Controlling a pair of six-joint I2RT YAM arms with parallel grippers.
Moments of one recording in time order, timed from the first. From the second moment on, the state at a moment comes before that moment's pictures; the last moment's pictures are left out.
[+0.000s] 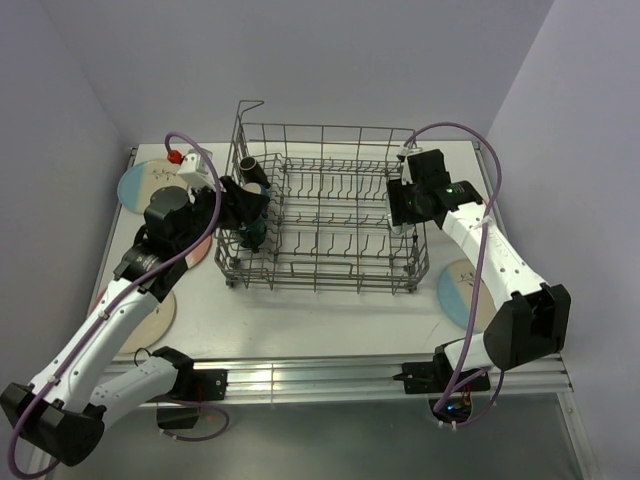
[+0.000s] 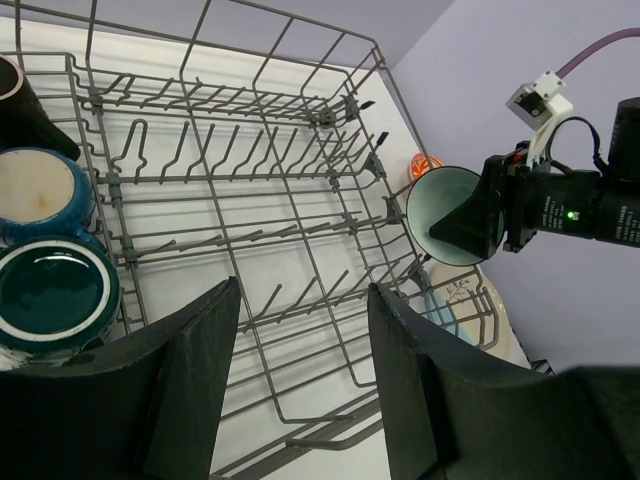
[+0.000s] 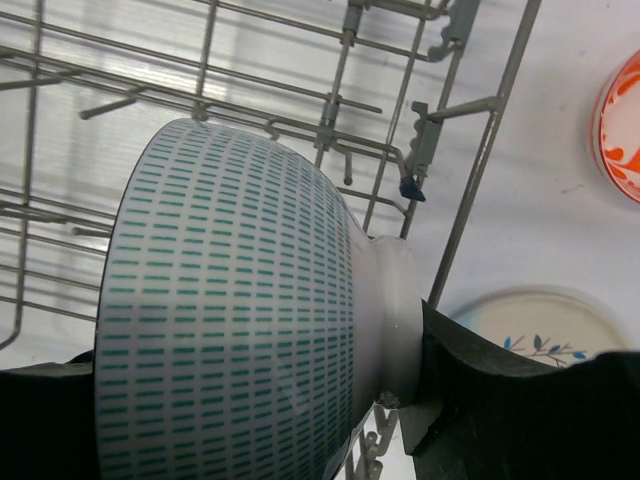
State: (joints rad) left arm -0.46 0.97 0.99 -0.17 0.13 -0.55; right arm 0.26 1.38 1.27 -0.77 0.08 0.07
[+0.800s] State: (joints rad) left arm -0.46 0.90 0.94 -0.20 0.08 -0.57; right arm 0.31 1.51 1.27 -0.80 0.15 0.10
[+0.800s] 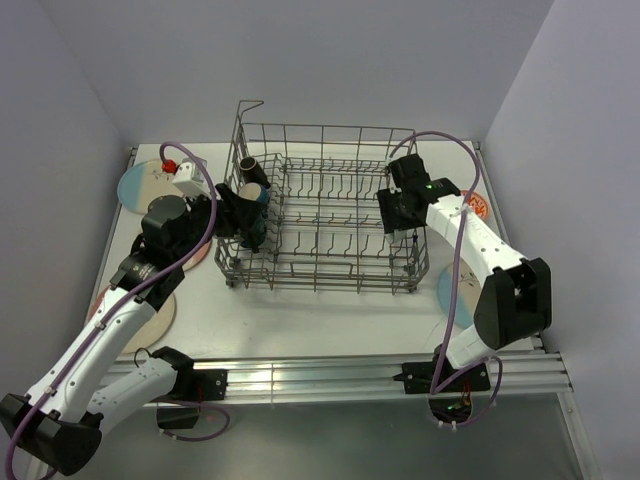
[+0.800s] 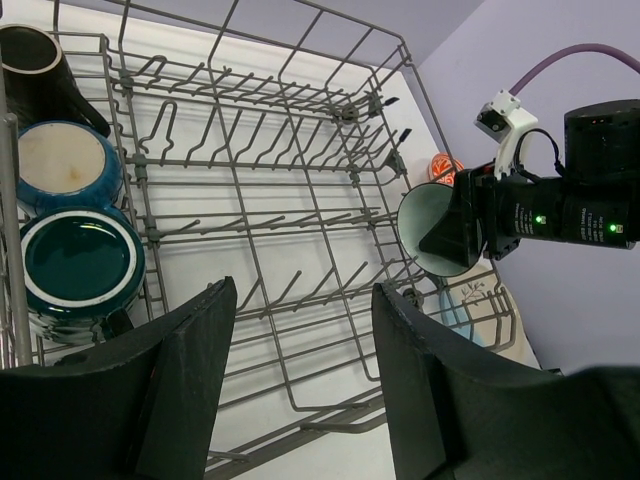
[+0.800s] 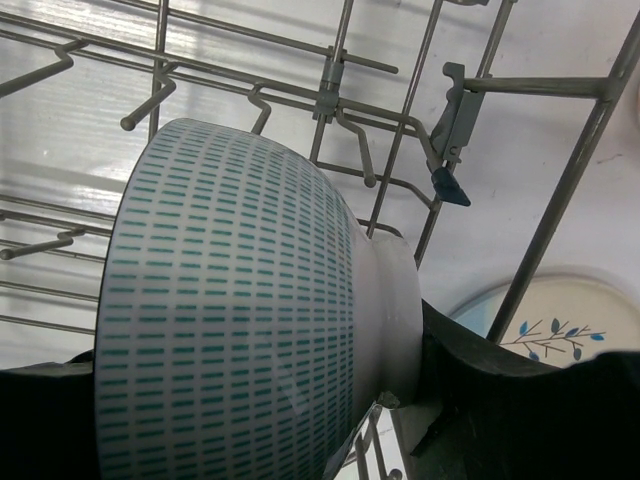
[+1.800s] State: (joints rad) left arm -0.46 0.90 0.92 -0.19 0.06 -0.57; right arm 0.30 1.49 1.26 -0.81 0.21 0.17
